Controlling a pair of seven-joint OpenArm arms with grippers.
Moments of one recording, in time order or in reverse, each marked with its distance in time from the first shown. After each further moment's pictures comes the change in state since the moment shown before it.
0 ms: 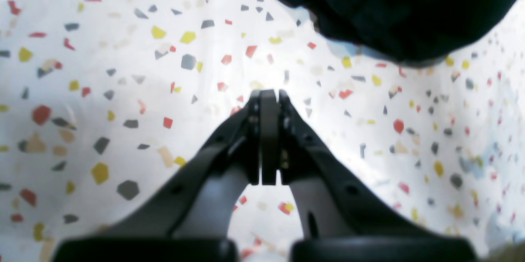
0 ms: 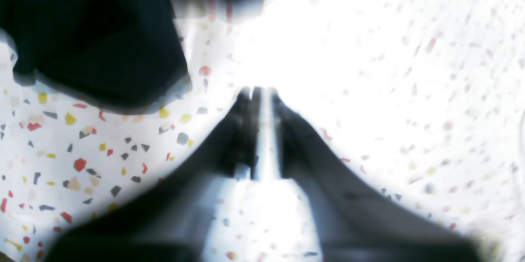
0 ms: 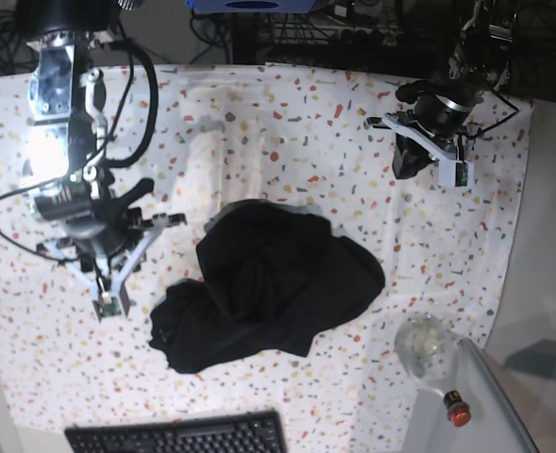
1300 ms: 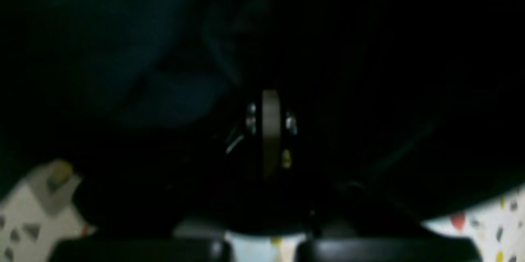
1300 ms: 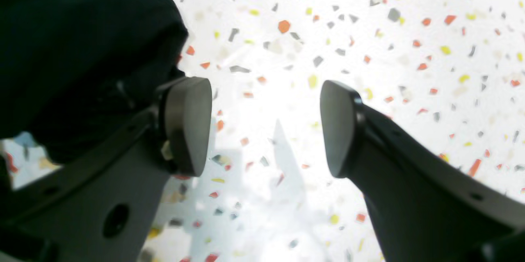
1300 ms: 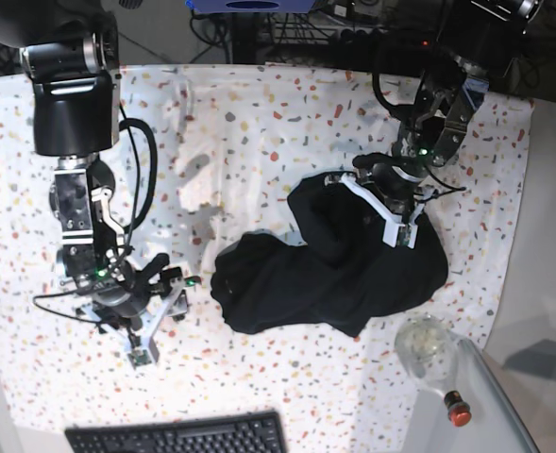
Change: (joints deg) left arm -24.8 -2.0 21.9 -25.9 -0.7 0.6 -6.9; right arm 16.7 -0.4 0.1 -36.0 -0.5 5.1 21.7
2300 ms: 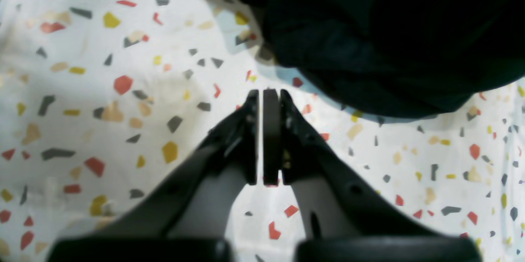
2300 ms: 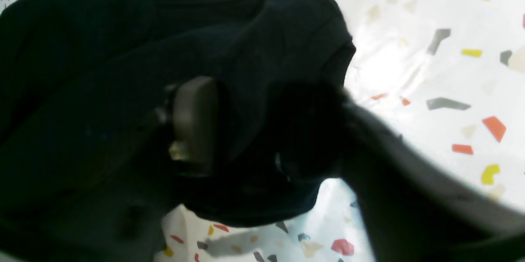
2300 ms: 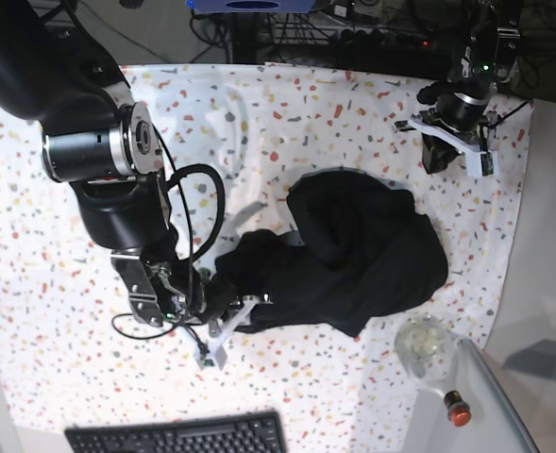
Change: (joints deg) left arm 26.2 1.2 -24.7 21.1 0.1 0.0 0.1; right arm 20.2 -7.2 0.1 -45.7 11.1 -0.1 12.1
